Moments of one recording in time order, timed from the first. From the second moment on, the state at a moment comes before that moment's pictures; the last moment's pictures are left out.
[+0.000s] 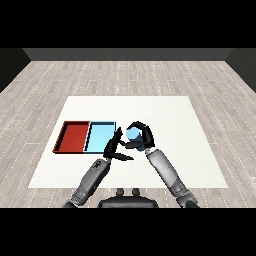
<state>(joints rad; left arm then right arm) -0.30 0.00 -0.41 -1.21 0.27 0.18 -0.28 -0.45 -0.03 0.38 -1.44 0.05 -0.40 -0.04</state>
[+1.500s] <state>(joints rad) -0.48 0.01 -0.59 -1.05 0.48 0.39 -0.35 -0.46 -0.01 0.49 -1.40 -0.19 -0.49 -0.17</state>
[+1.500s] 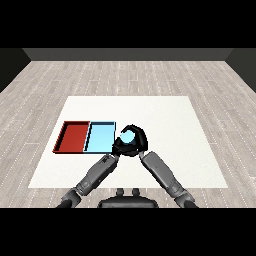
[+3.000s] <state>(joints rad) -0.53 0.00 -0.62 -0.89 0.70 0.41 -0.67 -0.37 -0.01 0.46 -1.50 -0.18 -0.39 -0.13</state>
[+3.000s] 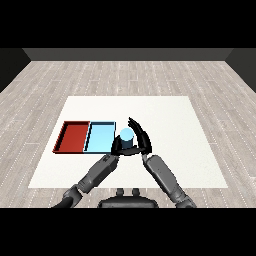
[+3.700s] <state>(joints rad) -0.59 0.13 -0.50 -0.88 0.60 0.45 -0.58 -0.18 -0.08 0.19 -1.67 -0.37 -0.26 -0.25</state>
